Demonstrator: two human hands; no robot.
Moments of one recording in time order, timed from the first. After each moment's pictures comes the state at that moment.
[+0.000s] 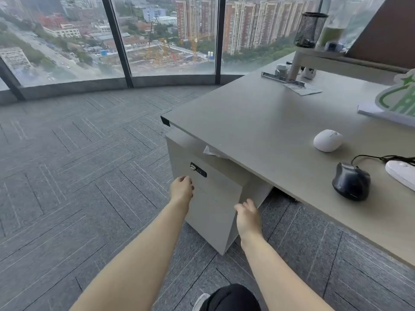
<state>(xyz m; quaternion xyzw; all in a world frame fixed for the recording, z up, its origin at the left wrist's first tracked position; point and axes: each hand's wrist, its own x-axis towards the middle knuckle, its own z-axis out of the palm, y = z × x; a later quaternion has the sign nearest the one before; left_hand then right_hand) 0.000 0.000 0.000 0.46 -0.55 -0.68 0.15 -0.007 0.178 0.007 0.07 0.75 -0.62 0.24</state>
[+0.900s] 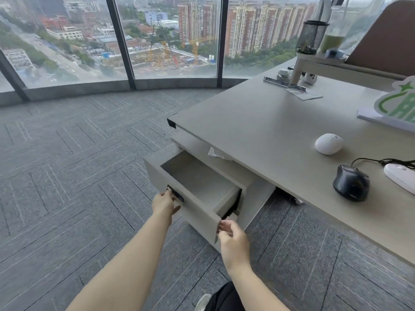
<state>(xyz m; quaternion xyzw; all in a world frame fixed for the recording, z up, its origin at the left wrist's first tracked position) 0.048 -0.043 -0.034 0.54 -0.44 -0.70 0.18 0.065 0.181 0.004 -0.03 0.79 -0.57 0.24</state>
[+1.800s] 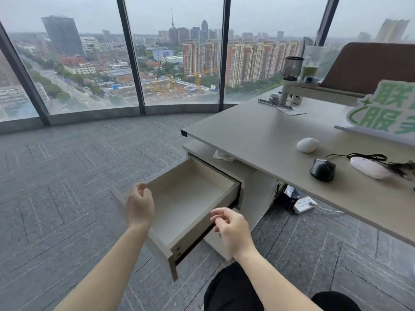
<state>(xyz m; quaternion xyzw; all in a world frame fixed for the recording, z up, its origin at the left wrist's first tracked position) 0.211 -0.016 0.061 0.45 -0.71 -0.42 0.34 0.134 0.211 0.053 -0.19 0.76 -0.59 0.20</state>
